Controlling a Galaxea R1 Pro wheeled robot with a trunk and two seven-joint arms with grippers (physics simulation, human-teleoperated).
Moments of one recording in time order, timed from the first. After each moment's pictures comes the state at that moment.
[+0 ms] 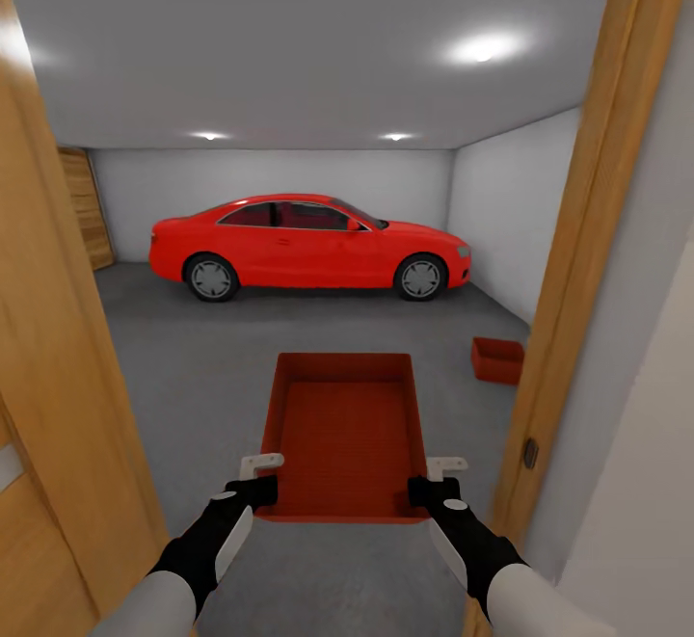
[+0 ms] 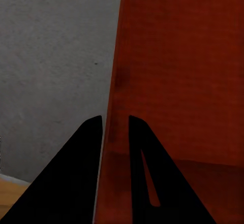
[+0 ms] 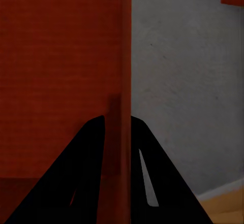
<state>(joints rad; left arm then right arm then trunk) -0.59 -0.08 -0.04 -0.55 0.14 0.23 0.12 -0.64 0.10 0.15 -0.39 -0.10 0.04 -0.17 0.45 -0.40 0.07</state>
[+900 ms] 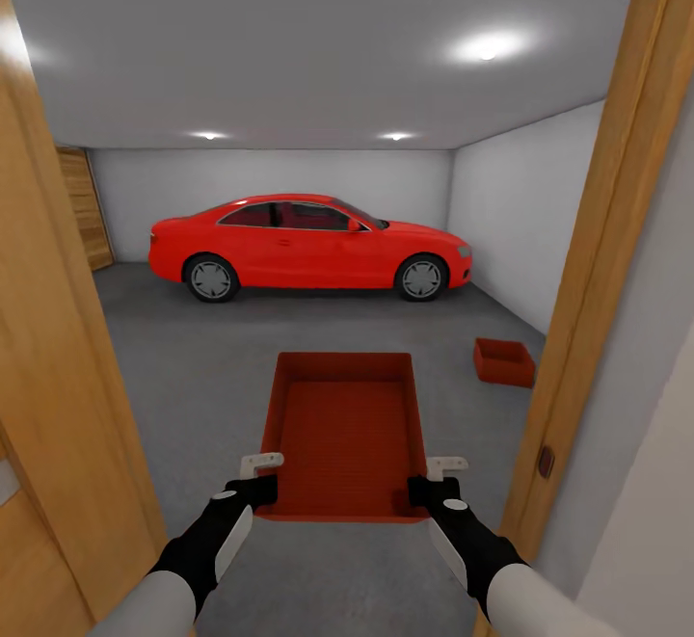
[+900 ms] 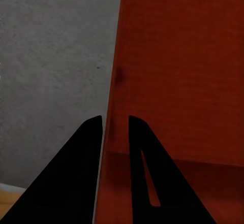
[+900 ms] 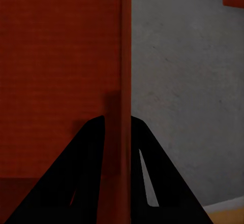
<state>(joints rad) -0.59 -0.08 -0.04 -0.55 0.14 0.23 0.12 -0.64 0.10 0.15 -0.39 -0.10 0.03 -0.17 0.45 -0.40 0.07</state>
